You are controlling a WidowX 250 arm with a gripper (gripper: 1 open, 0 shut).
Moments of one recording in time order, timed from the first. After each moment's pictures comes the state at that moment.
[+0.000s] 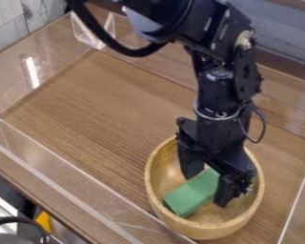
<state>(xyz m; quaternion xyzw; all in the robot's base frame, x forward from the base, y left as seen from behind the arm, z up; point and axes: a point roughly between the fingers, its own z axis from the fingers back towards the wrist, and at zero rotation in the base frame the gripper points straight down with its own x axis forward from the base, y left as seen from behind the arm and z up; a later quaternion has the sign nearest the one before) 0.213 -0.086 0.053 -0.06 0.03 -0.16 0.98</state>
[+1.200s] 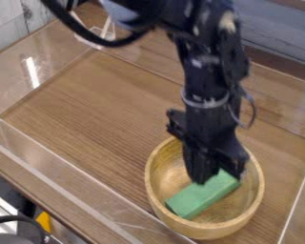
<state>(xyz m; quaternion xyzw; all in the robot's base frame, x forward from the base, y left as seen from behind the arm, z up) 0.213 -0.075 0.076 -0.08 0.00 -0.13 0.99</state>
